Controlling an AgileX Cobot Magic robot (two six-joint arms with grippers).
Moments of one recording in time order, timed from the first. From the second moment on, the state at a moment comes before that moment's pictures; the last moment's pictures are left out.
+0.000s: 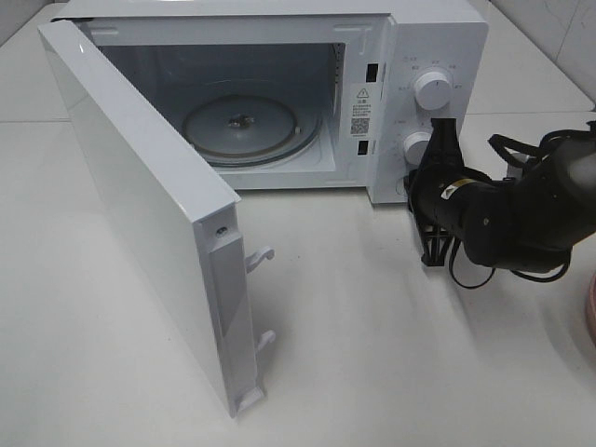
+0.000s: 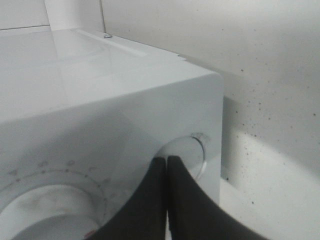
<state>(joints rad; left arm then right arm) 0.01 -0.01 -0.52 0.00 1.09 -0.07 0.41 2.05 -0.77 0.43 -0.83 1.49</state>
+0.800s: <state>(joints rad) 0.01 -0.01 -0.52 0.00 1.09 -0.07 0.41 1.69 -0.59 0.34 -0.43 1.06</state>
